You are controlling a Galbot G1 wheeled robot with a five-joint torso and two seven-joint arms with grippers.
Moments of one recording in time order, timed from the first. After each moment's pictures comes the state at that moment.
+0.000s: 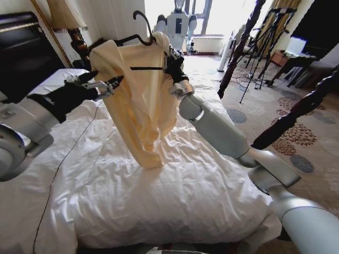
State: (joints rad) left arm 1.10 -0.29 -1.14 -2.38 -1.64 0.38 -0.32; right arm 0.12 1.19 -0.41 1.46 -0.21 -0.04 0.41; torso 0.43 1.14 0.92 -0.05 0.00
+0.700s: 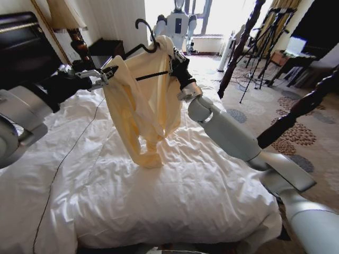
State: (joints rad) left arm 1.09 -0.23 -1.14 -2.37 -1.67 0.37 -0.24; right arm 0.13 1.18 -0.43 1.47 -0.26 0.02 0.39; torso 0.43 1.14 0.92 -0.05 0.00
